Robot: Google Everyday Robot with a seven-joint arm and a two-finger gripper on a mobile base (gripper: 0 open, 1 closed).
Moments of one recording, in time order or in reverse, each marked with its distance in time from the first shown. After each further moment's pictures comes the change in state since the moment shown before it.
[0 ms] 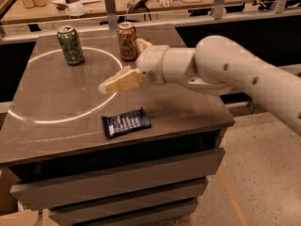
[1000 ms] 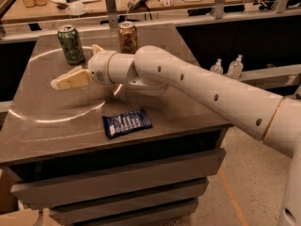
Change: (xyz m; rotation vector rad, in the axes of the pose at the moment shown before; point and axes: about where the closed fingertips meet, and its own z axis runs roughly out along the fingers) arm -0.009 0.015 0.145 -0.055 -0.103 0.088
